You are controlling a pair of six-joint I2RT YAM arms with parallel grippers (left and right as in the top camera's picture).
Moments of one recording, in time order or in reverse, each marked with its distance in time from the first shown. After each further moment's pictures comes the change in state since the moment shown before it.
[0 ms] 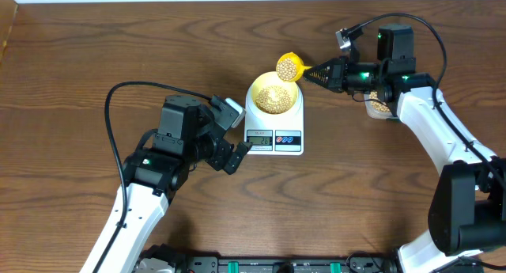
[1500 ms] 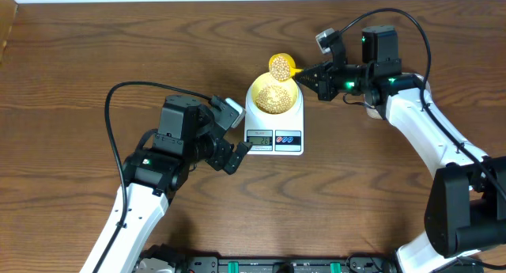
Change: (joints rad) left arm 0.000 0.000 0.000 0.000 0.000 0.000; right arm 0.071 0.000 0.000 0.003 0.141 -0.543
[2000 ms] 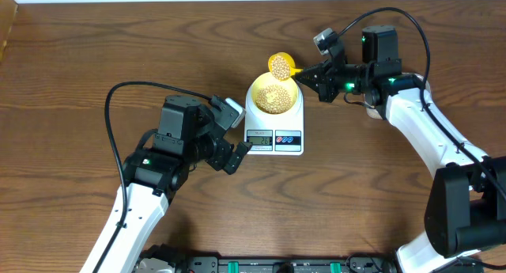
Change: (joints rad) left arm 0.000 0.000 0.000 0.000 0.000 0.000; right arm 0.000 0.000 0.000 0.004 0.002 -0.081
